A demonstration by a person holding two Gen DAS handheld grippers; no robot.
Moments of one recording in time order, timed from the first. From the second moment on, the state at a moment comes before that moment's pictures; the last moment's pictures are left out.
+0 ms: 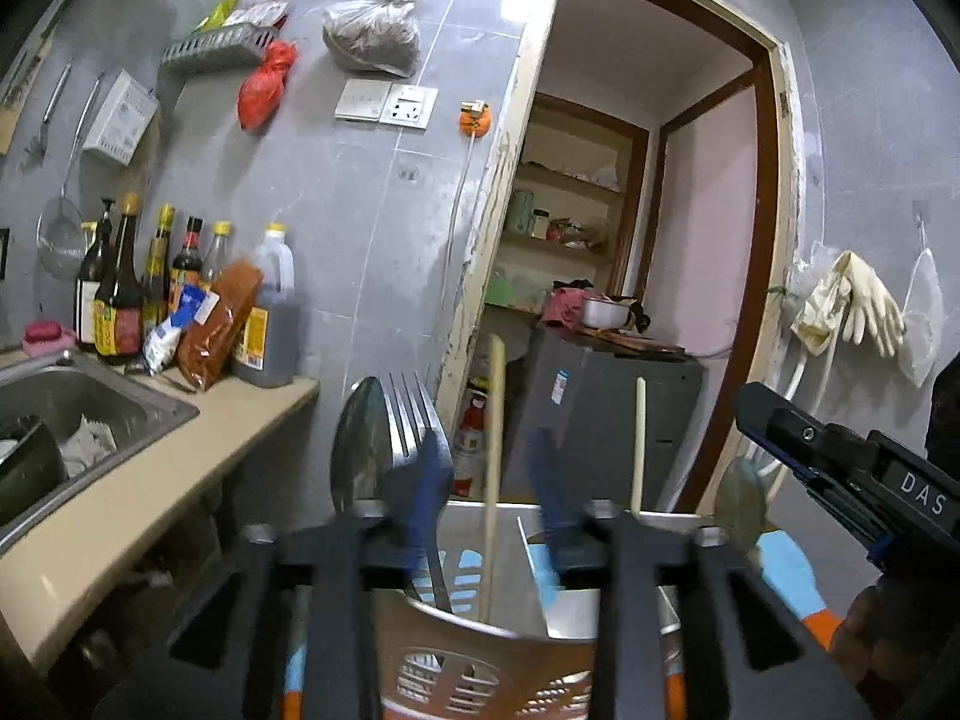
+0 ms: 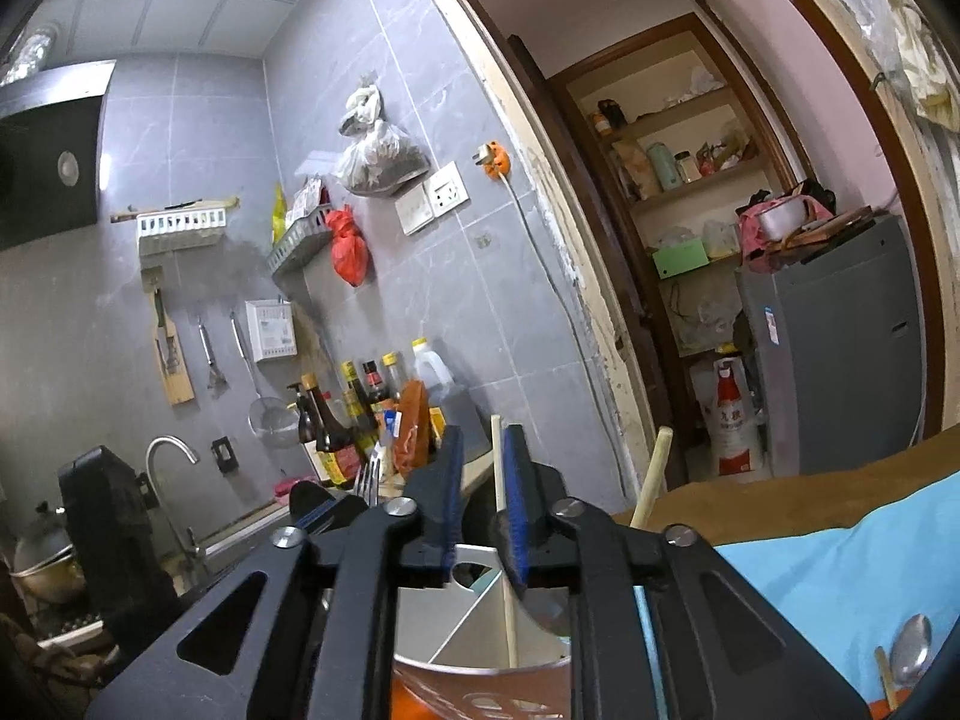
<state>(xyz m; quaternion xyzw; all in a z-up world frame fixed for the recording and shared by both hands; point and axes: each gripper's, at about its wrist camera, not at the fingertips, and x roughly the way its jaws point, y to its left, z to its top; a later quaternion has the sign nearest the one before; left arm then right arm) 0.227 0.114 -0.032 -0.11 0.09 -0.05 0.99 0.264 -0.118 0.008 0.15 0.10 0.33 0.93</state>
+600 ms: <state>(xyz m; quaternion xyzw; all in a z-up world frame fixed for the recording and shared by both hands) 0.188 0.076 0.034 -0.12 0.12 -0.06 0.98 0.222 -0.196 0.055 0.15 0.09 0.25 0.95</state>
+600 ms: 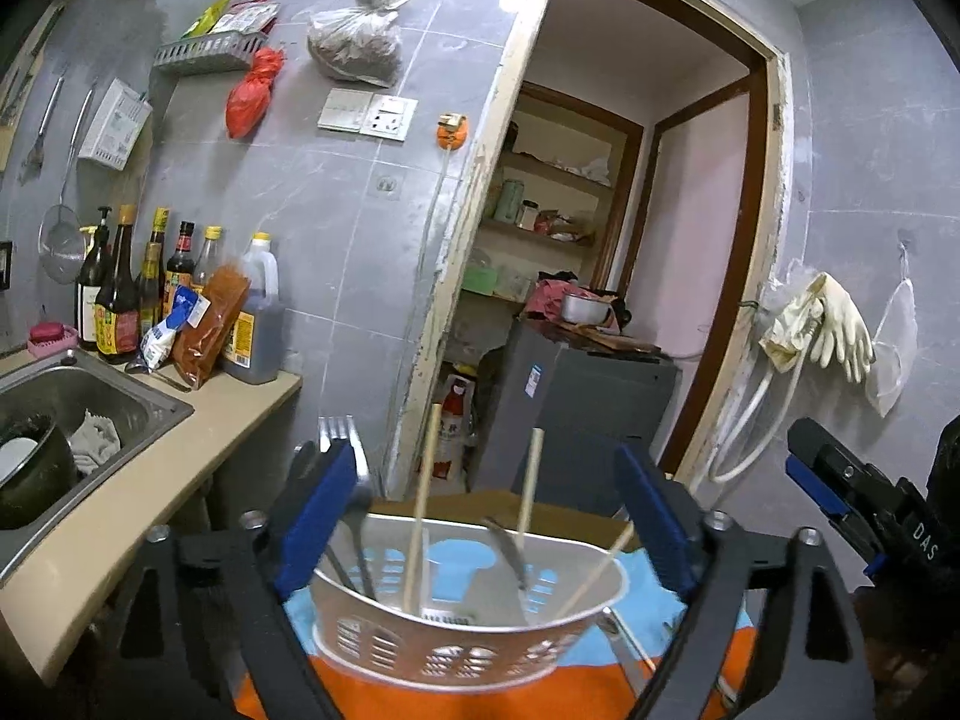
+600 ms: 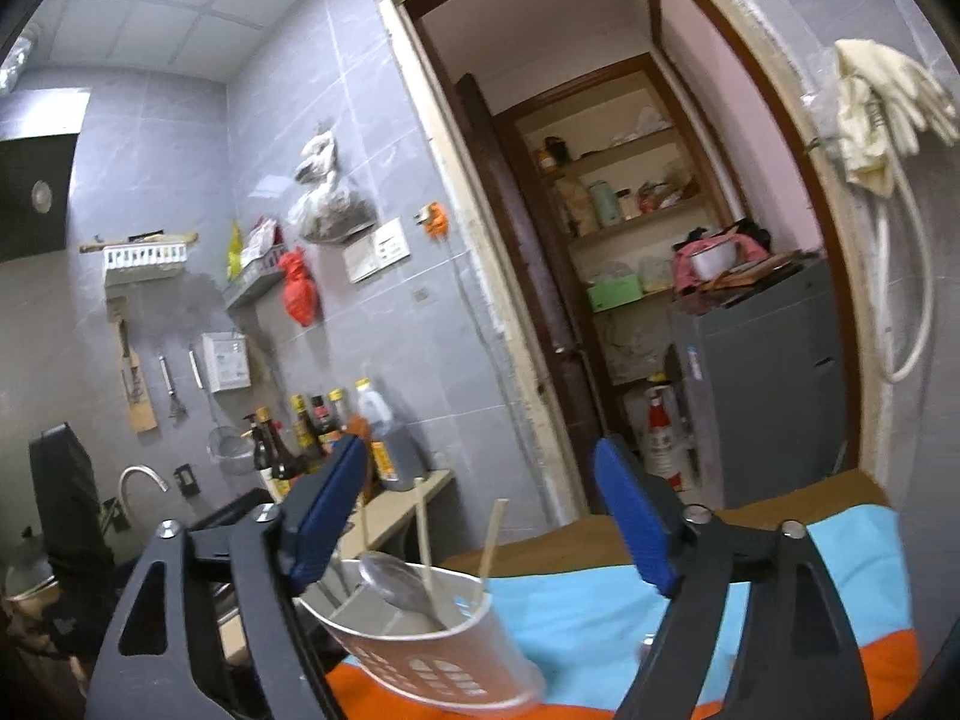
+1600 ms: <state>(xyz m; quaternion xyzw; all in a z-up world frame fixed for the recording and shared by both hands) 0.176 -0.089 -0.022 -0.03 0.19 -0.04 0.98 0.195 -0.350 0.013 0.08 0.15 0.15 0.97</state>
